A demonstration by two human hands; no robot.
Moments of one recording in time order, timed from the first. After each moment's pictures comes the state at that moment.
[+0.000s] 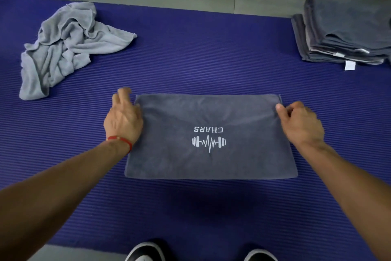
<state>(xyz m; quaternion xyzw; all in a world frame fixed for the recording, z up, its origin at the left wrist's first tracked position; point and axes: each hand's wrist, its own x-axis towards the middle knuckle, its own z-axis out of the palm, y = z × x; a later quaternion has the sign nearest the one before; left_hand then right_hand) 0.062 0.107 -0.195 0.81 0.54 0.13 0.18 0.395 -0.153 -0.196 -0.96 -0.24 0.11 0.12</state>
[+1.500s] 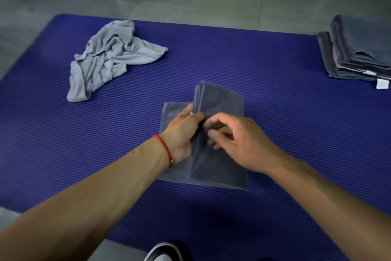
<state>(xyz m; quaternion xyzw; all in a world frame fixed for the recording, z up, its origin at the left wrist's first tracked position) 0.114 0.041 -0.115 0.42 0.44 0.13 0.78 0.232 -0.072 -0.097 -0.68 -0.53 0.36 0.35</state>
